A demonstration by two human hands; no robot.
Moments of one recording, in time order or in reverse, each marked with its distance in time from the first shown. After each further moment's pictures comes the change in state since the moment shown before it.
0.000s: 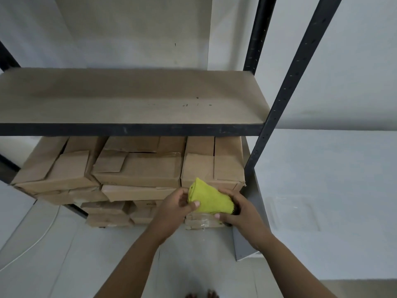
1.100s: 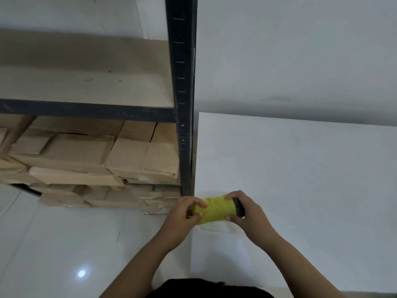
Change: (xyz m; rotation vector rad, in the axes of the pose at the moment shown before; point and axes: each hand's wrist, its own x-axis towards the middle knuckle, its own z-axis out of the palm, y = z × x) left_hand 0.057 -0.011 0.262 0.102 -0.041 0.001; right_hand -0.017 0.073 -0.260 -0.437 -0.028 0.042
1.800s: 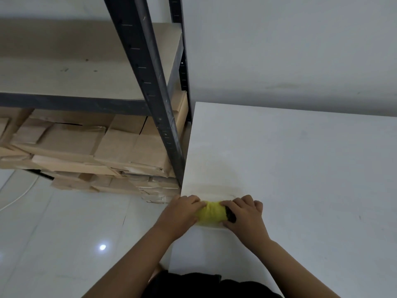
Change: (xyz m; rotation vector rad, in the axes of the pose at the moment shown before) left_hand 0.045 -0.015 0.048 1.023 -0.121 0.307; right_hand 0.023 0.087 -0.010 -0.719 0.089 -0.217
